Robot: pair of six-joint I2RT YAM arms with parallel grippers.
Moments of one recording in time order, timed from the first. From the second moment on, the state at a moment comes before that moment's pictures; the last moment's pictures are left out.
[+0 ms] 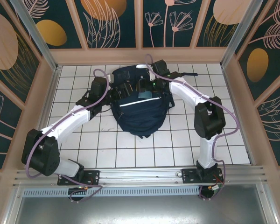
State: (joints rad) left arm -0.45 1.45 1.01 -0.09 0.19 -0.73; right arm 0.51 1.97 1.65 -0.61 -0.26 0.36
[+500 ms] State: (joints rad) left arm -0.45 1.72 1.10 0.03 0.45 -0.85; right arm 0.38 1.82 1.42 -0.45 -0.47 0.55
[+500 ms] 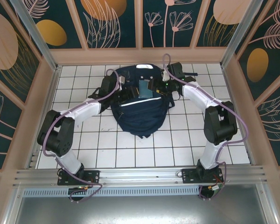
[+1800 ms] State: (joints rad) left arm -0.46 1.94 1.31 0.02 0.54 -0.98; right arm 0.34 1.93 1.36 -0.31 -0.65 0.63
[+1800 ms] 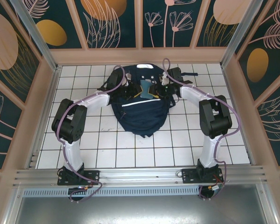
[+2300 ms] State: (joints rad) left arm -0.46 1.75 1.16 0.13 0.60 -0.99; right arm 0.30 1.66 1.15 -0.09 -0.74 0.78
